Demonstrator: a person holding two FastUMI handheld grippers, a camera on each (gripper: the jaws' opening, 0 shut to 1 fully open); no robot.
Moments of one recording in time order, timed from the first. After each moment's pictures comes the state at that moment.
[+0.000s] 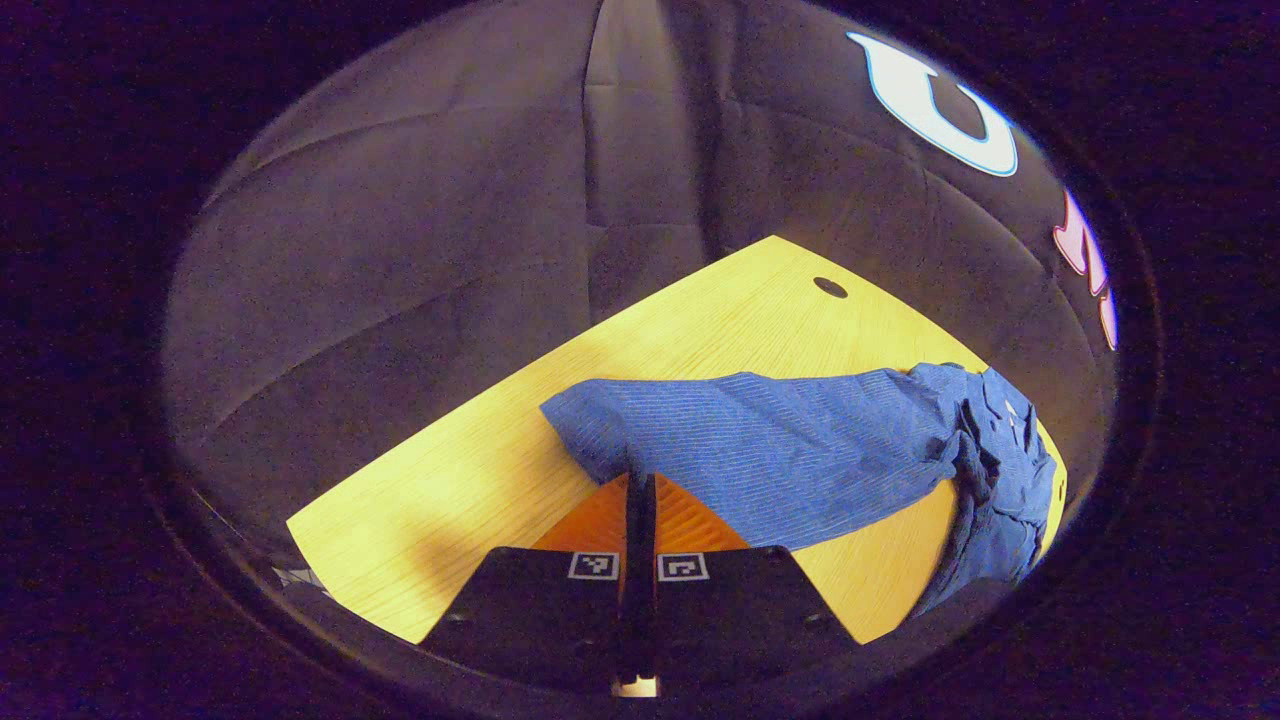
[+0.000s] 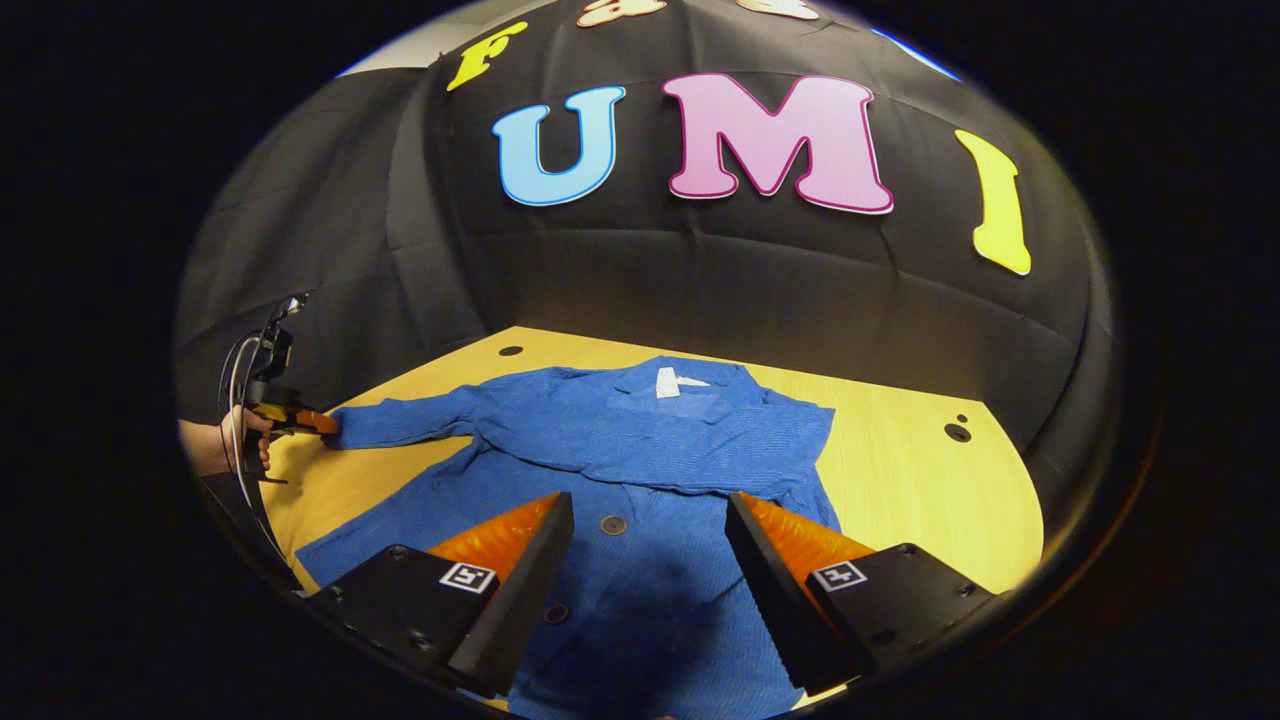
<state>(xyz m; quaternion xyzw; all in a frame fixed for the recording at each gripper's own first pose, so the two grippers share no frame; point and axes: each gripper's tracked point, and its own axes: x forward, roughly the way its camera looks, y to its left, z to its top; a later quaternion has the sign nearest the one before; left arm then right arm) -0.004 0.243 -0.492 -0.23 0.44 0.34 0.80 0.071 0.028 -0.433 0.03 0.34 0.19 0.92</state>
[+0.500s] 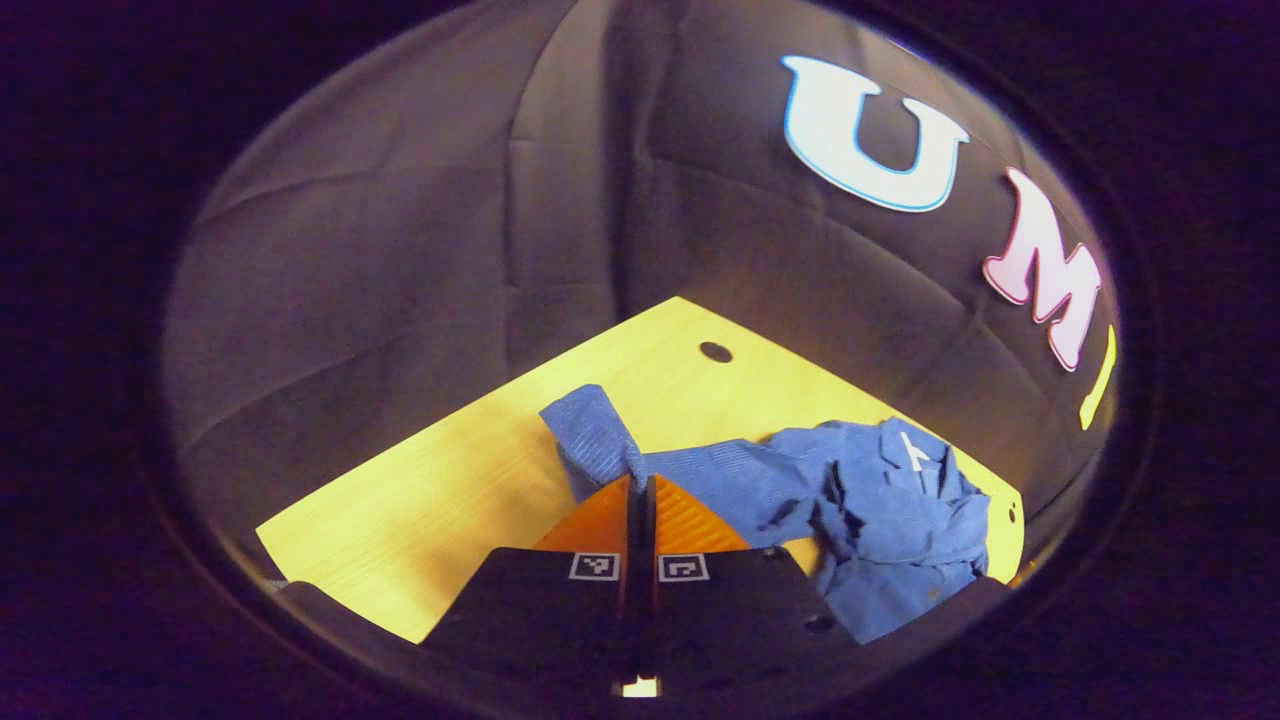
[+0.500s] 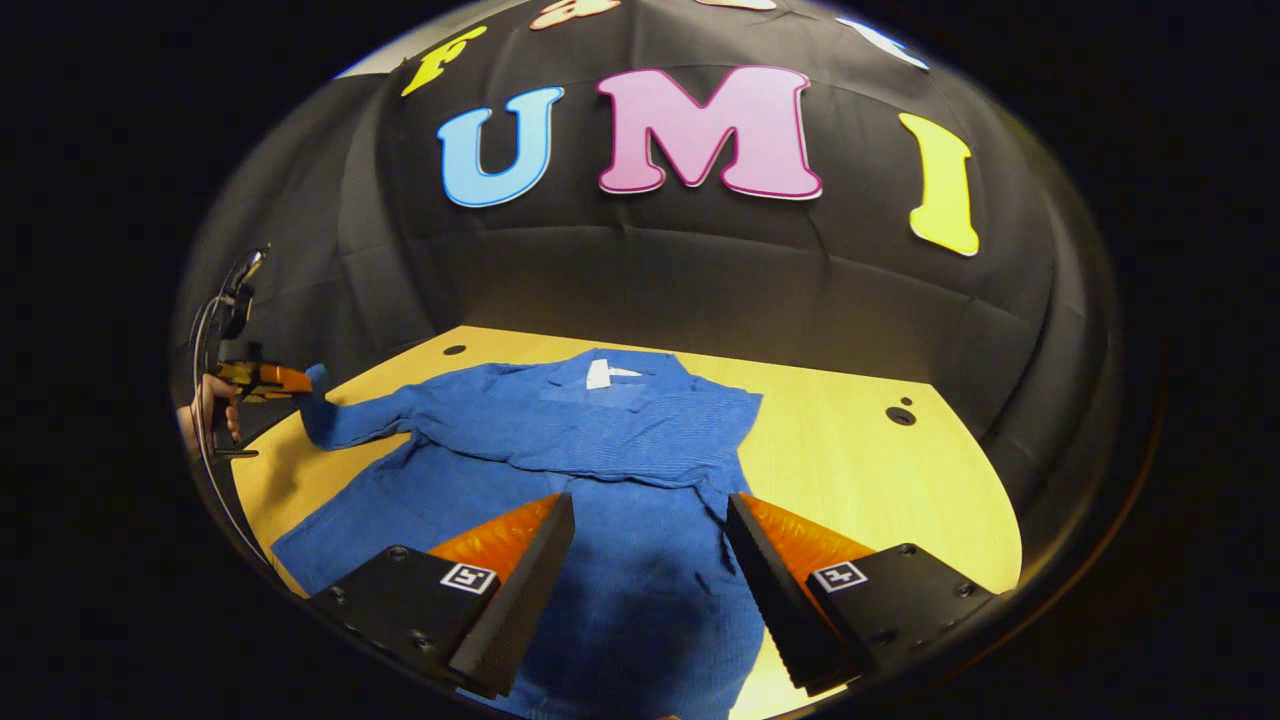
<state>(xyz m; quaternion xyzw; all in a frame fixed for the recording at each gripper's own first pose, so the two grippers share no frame) 0.118 0.167 -0.398 -0.24 0.35 0.25 0.87 0.078 -0.044 -0.438 0.03 0.35 0.12 0.93</state>
